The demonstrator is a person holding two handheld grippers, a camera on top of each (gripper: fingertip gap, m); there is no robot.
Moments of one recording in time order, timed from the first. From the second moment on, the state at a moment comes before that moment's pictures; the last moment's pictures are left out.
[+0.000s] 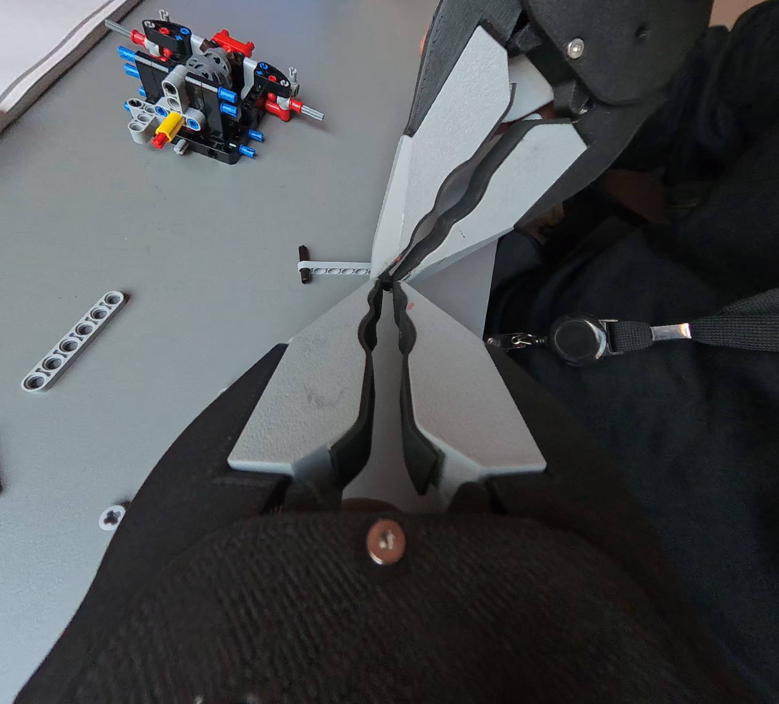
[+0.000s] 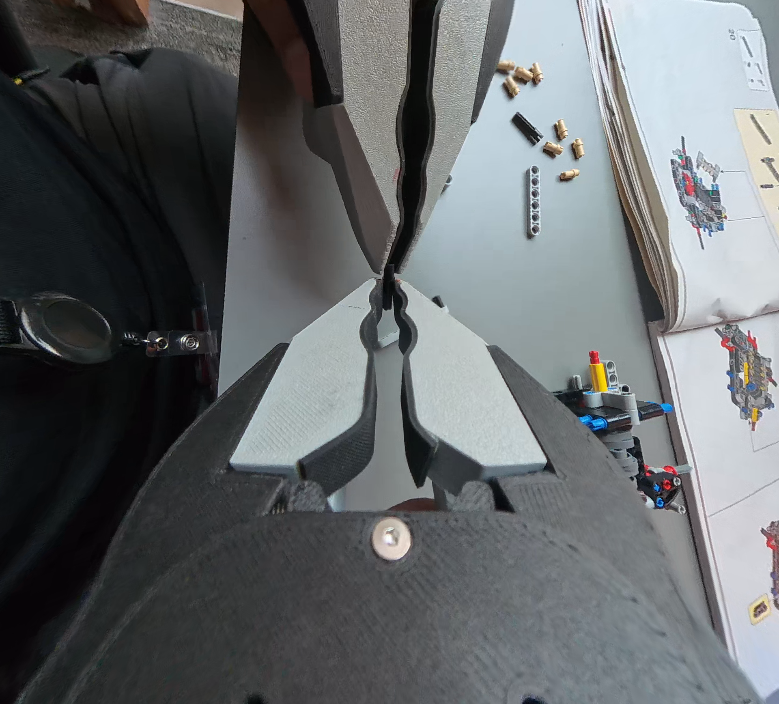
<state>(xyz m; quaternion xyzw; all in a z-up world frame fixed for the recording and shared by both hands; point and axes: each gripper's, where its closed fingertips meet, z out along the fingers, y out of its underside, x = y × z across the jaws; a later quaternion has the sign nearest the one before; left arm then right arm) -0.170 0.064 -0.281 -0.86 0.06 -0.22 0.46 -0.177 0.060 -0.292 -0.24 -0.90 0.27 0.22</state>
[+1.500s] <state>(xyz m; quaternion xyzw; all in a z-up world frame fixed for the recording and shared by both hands) -0.163 0.061 -0.282 -0.86 0.13 -0.16 0.47 -0.167 0.061 -0.297 -0.25 -0.89 0.35 0.17</state>
